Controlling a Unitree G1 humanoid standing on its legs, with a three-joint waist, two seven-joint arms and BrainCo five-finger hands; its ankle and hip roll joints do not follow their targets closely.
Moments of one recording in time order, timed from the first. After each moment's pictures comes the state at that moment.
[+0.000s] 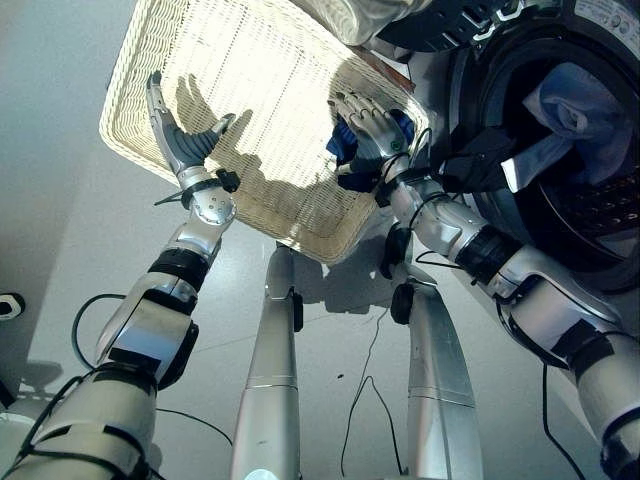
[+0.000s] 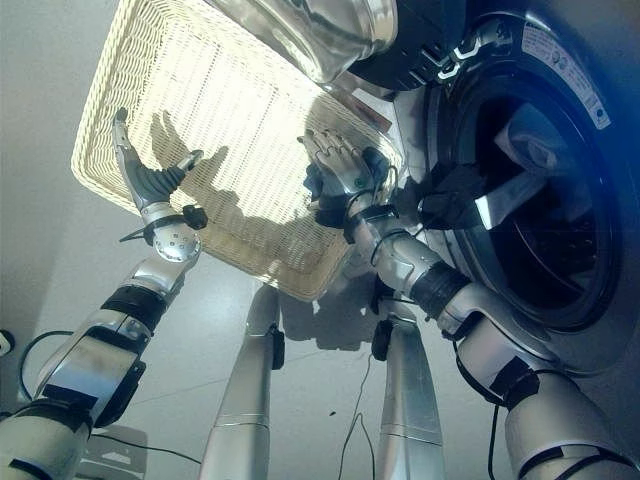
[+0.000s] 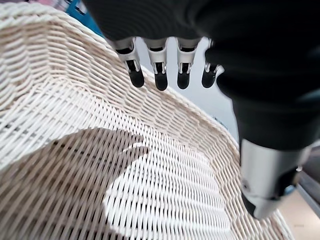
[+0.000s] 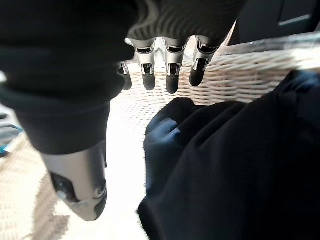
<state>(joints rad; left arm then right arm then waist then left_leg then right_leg) -1.05 0.50 -0.37 0.96 -0.11 -0.40 0.90 -1.24 -0.47 0.88 0.63 -0.35 0.15 -0.45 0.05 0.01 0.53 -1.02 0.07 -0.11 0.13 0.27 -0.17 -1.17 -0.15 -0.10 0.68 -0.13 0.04</state>
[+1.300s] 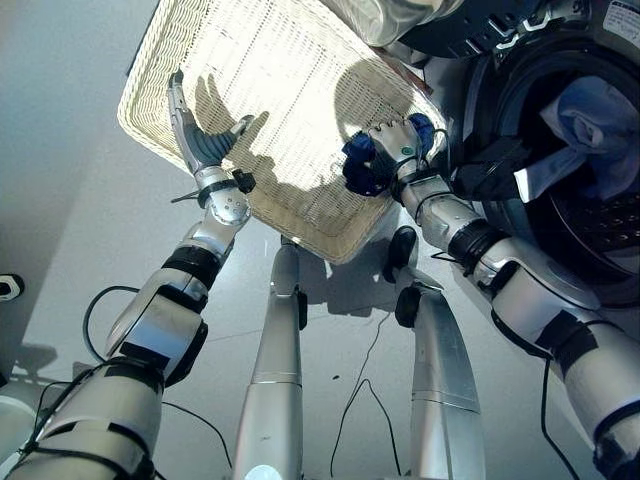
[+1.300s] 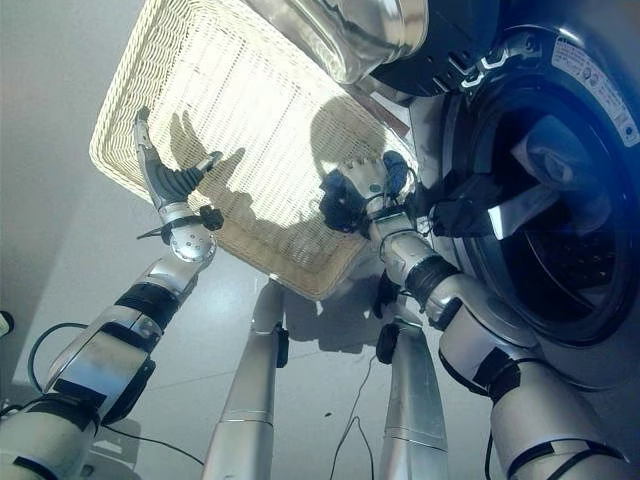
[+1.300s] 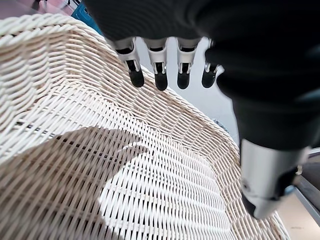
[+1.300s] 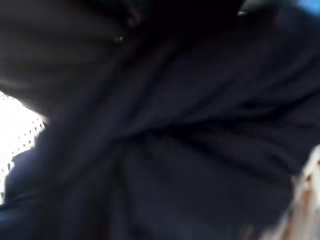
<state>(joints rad) -1.07 0.47 -0.45 0.97 -0.13 -0.42 0.93 -1.27 -0.43 0.94 0.93 -0.56 0.18 -0.44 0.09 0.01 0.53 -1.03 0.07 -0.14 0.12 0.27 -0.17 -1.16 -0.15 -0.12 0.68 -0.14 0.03</state>
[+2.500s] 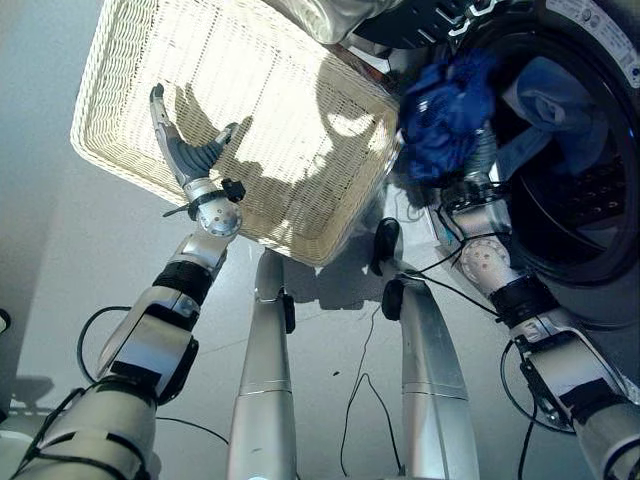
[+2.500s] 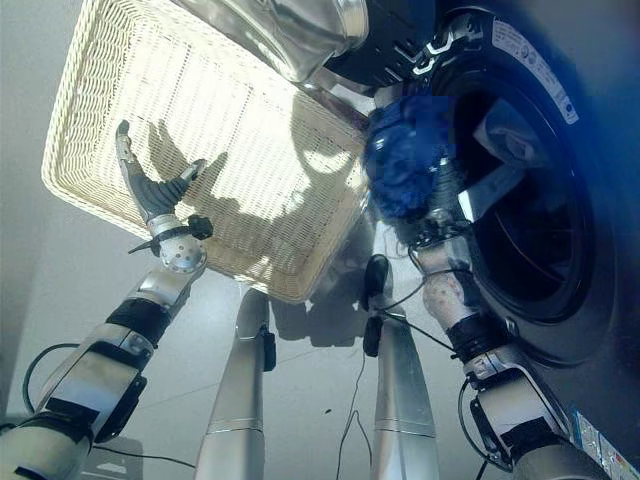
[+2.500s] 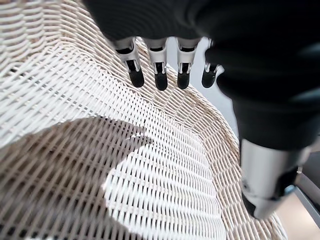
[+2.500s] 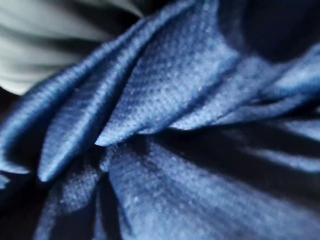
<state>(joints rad) -0.94 0.50 -0.37 0.85 -0.13 -0.40 0.95 -0.82 -0.48 0.25 0.46 1.26 -0.42 0.05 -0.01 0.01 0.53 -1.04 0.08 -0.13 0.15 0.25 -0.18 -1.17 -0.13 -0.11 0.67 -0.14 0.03</state>
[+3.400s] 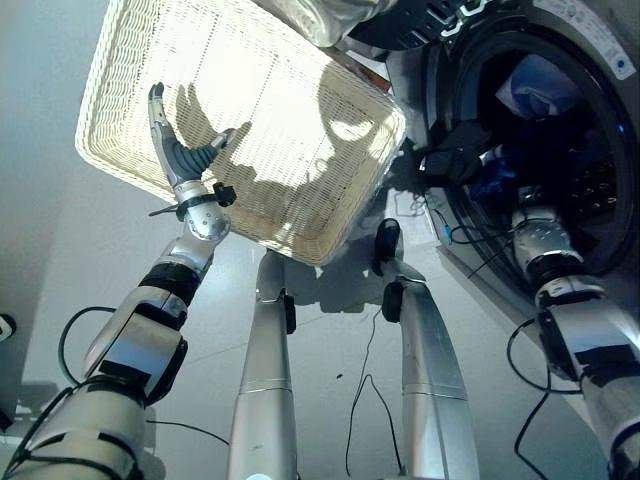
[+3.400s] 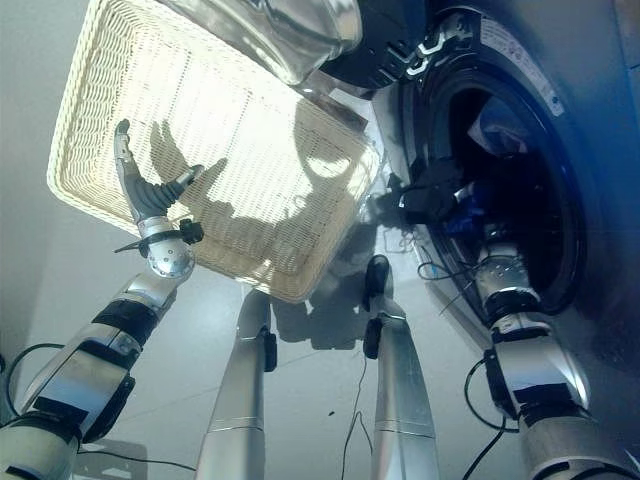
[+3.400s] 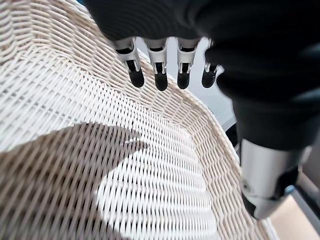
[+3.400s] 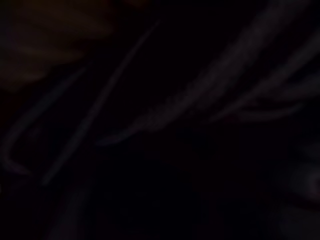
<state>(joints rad) -0.89 0.58 -0.43 0.82 -0.13 -0.49 0.92 -1.07 -0.67 0.09 1.08 1.57 -0.43 -0.39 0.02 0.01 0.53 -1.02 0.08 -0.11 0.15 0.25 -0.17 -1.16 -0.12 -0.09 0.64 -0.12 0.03</state>
